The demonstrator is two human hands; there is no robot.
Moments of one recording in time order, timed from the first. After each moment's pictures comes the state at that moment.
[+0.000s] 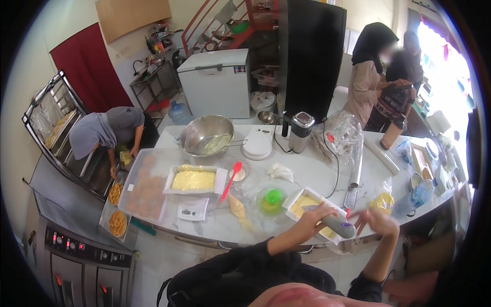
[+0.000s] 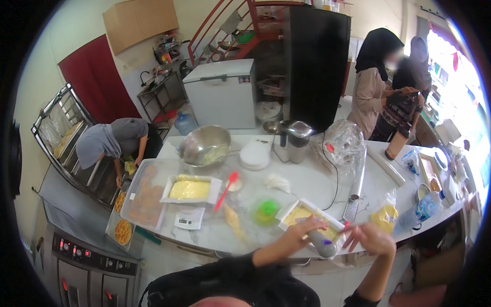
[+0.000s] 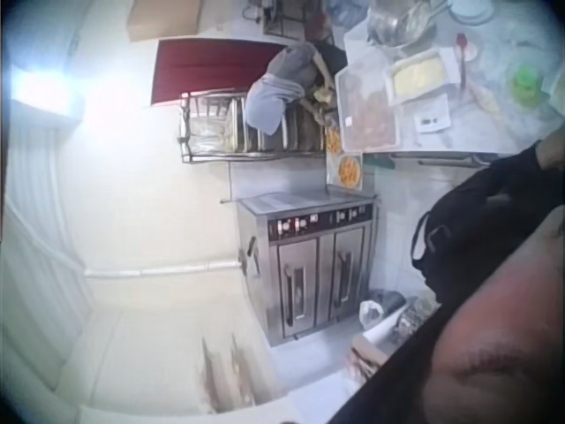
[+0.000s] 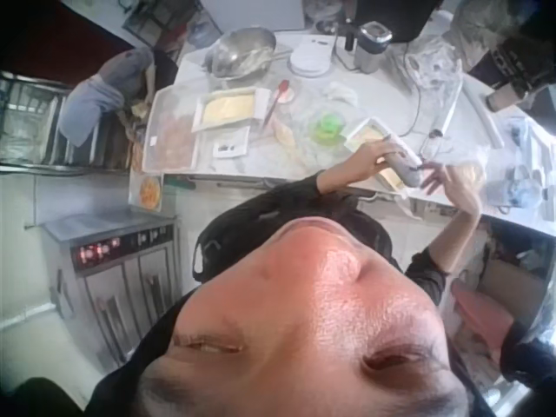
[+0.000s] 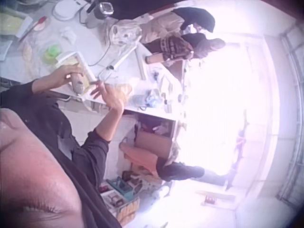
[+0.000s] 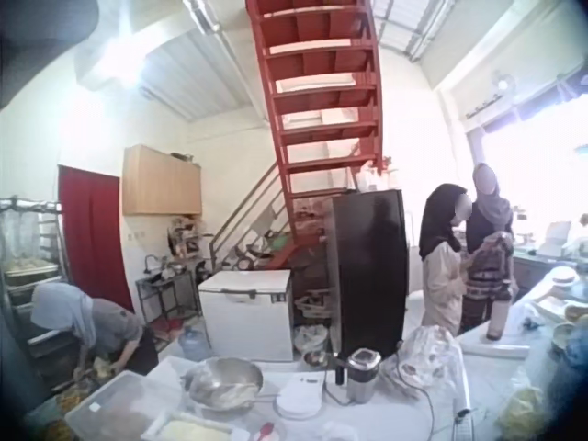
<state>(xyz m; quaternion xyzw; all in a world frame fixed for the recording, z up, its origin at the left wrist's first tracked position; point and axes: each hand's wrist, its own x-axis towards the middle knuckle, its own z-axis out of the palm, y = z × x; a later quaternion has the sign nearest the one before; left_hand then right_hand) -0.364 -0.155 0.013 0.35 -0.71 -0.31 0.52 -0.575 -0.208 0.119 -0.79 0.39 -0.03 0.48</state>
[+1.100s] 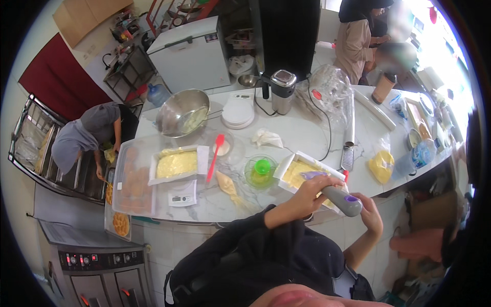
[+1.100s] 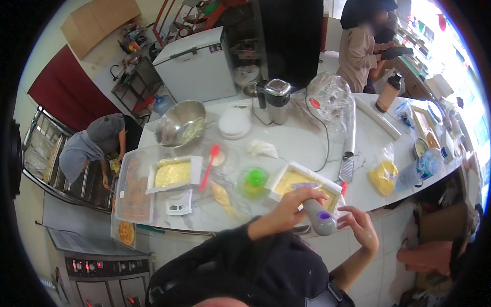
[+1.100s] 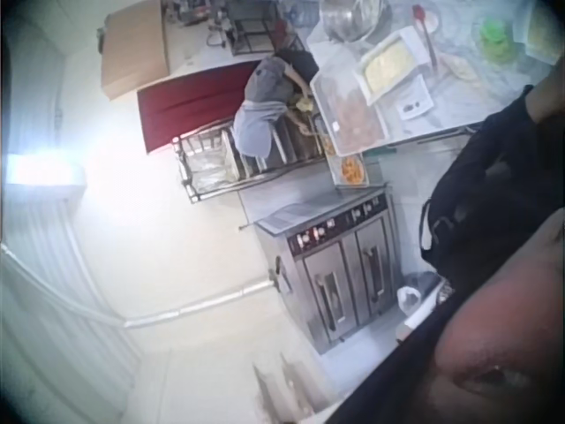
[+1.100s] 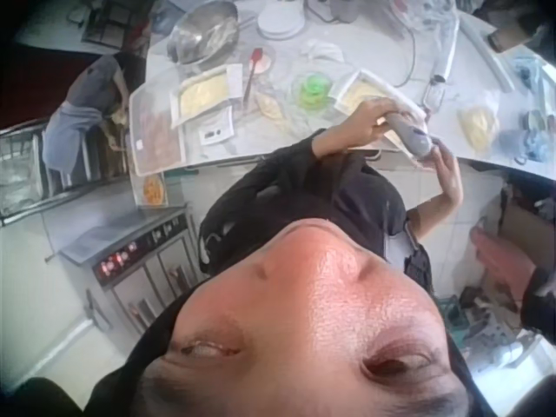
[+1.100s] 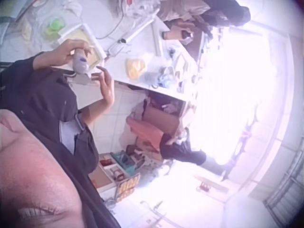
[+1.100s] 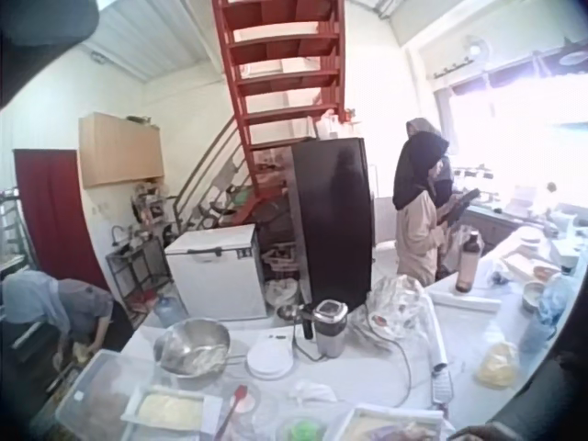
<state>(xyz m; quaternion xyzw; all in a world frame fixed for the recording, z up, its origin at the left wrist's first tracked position) -0.365 -0.160 0.036 0.28 -0.72 -0.37 0.51 -0.599 -0.155 0.030 -0.64 0.44 -0.27 0.57</state>
